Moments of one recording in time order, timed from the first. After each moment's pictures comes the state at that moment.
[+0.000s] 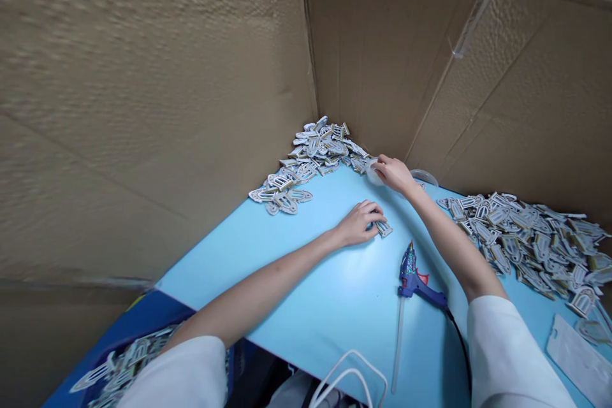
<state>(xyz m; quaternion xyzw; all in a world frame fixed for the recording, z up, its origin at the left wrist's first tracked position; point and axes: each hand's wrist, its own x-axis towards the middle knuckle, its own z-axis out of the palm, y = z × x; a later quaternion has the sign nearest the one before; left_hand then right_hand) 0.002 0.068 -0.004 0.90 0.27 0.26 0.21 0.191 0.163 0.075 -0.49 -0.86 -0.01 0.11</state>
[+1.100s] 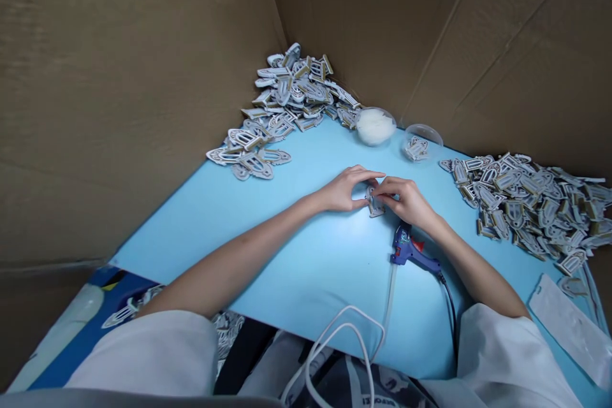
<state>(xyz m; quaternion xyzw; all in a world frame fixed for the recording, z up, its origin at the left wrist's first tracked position) -0.008 0.076 -0.005 0.87 0.22 0.27 0.35 0.212 0.013 0.046 -0.46 -0.80 0.30 0.26</state>
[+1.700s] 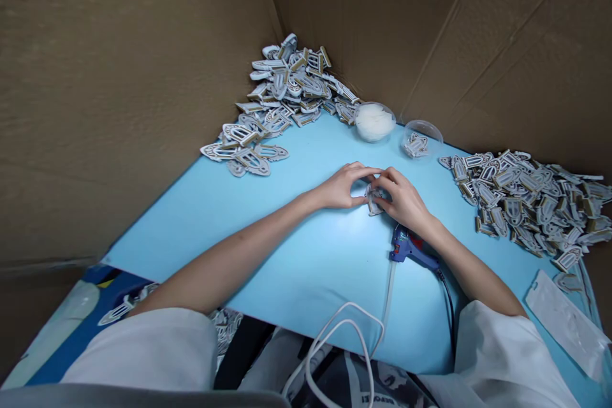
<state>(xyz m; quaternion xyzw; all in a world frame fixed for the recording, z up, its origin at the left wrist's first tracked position) -0.008 0.078 -0.006 0.86 0.24 0.26 0.36 0.204 0.006 0.051 -0.49 -0.83 0.18 0.20</state>
